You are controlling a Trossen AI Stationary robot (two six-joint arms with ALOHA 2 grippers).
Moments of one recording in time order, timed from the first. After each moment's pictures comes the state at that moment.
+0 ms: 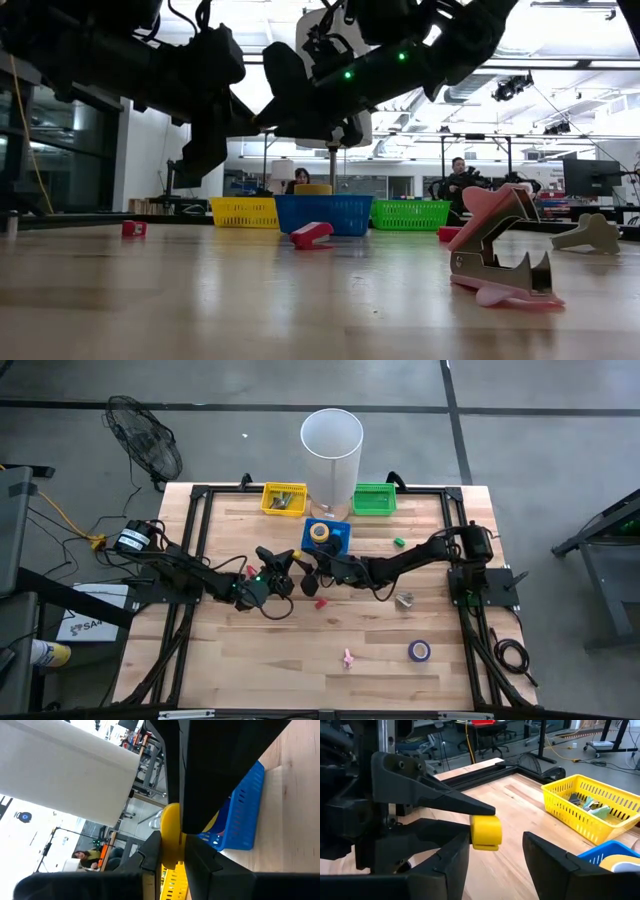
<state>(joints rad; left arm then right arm) -0.31 1.59 0.53 0.80 -1.19 0.84 0.06 1.96 1.07 0.66 0.51 0.26</state>
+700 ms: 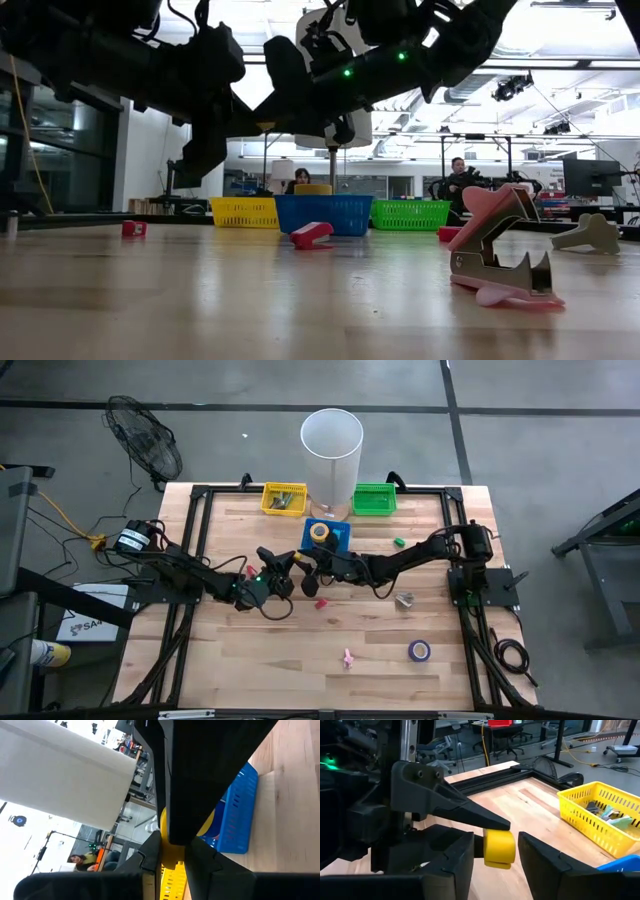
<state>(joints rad) -0.31 1.59 0.53 0.80 -1.16 0.83 0.04 1.96 1.06 0.69 0.41 0.22</state>
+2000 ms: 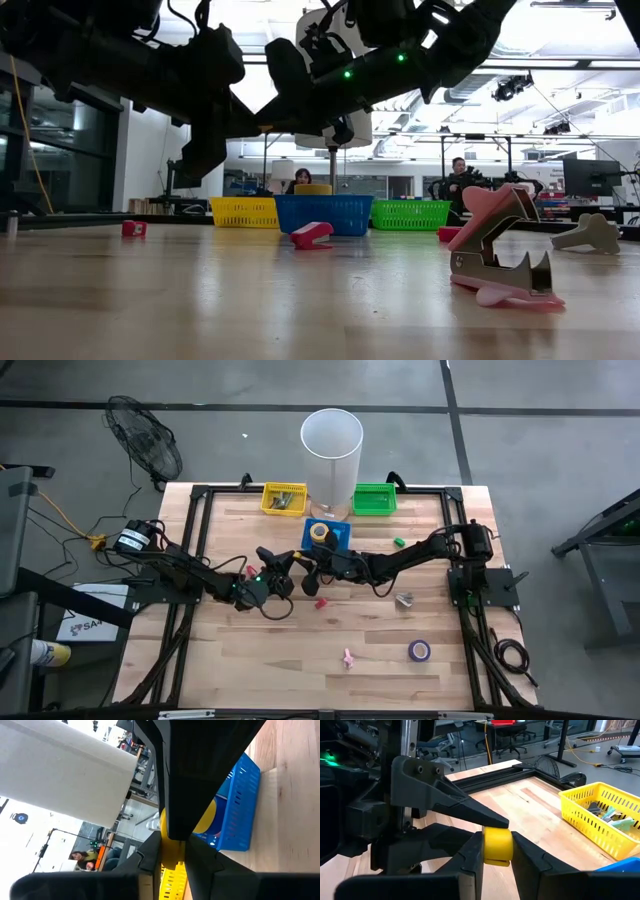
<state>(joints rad) -0.31 1.59 0.53 0.80 -1.17 0.83 0.04 1.95 1.06 0.68 0.38 0.20</state>
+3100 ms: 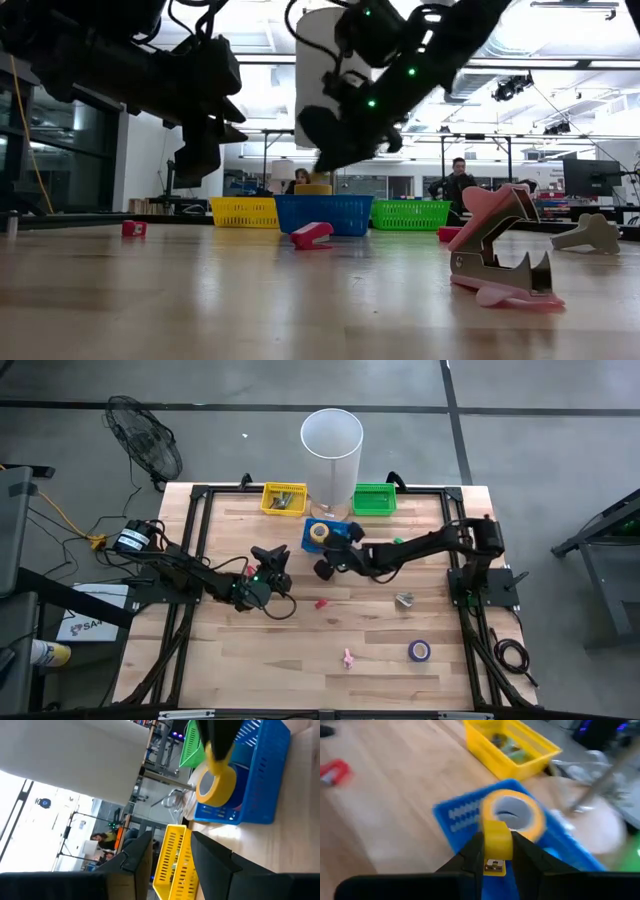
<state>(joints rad) -0.31 1.59 0.53 0.72 -1.31 0.82 -0.03 1.85 1.06 0.13 0.63 0.31</state>
